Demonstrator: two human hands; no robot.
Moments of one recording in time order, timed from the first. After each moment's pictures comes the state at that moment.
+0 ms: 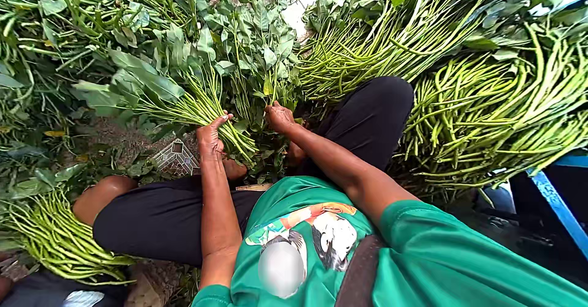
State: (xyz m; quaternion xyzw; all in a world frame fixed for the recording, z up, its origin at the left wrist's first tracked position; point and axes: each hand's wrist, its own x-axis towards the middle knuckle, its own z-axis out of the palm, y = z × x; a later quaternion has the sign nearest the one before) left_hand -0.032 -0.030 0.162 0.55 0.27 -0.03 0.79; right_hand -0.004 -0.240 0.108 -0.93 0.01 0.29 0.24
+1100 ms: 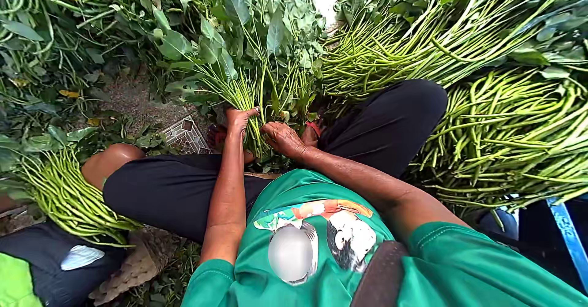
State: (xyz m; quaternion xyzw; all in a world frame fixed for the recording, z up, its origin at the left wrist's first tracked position) left_hand -0.034 -0.050 0.123 0.69 0.32 -0.13 0.63; right_hand -0.090 -0.216 0.117 -0.87 -0.28 0.15 0.36
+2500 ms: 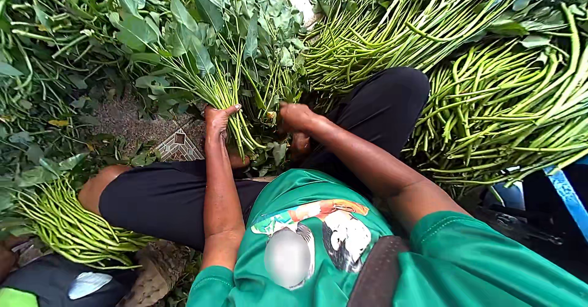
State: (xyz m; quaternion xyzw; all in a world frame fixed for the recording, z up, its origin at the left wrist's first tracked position) left_hand -0.012 -0.035 0.148 0.70 0.25 -0.11 0.66; right_hand -0.026 -0.265 0.178 -0.90 -0.16 0.37 0.19
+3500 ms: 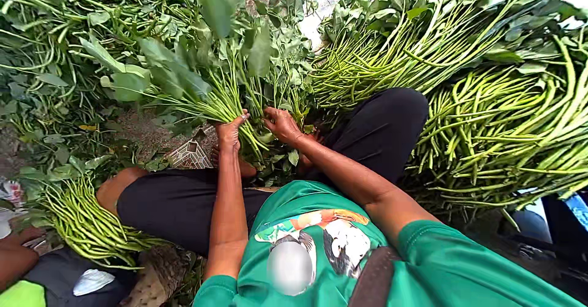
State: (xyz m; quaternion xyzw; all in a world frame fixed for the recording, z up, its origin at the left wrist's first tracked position) left_hand -0.024 -0.047 0.158 0.61 0.21 0.02 0.77; right_hand -0.018 -0.223 0.151 -0.88 -0.09 0.17 0.43
